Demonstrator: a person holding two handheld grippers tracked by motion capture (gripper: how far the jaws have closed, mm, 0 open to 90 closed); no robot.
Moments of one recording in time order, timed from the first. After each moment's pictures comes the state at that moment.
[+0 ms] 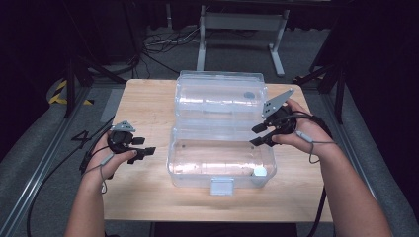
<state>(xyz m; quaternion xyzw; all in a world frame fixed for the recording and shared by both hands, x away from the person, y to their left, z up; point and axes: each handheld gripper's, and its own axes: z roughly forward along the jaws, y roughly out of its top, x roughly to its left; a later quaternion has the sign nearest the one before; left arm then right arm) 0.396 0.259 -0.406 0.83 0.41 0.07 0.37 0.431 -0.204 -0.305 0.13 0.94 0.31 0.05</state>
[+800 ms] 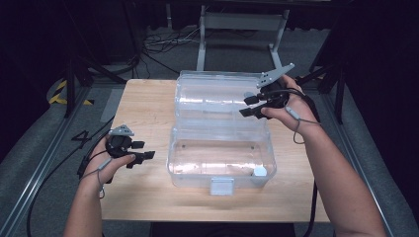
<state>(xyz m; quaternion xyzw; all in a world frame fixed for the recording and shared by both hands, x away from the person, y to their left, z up) 0.385 0.261 -0.408 0.83 0.40 0.06 0.38 0.477 -0.187 -0.278 0.19 0.90 0.38 0.11</state>
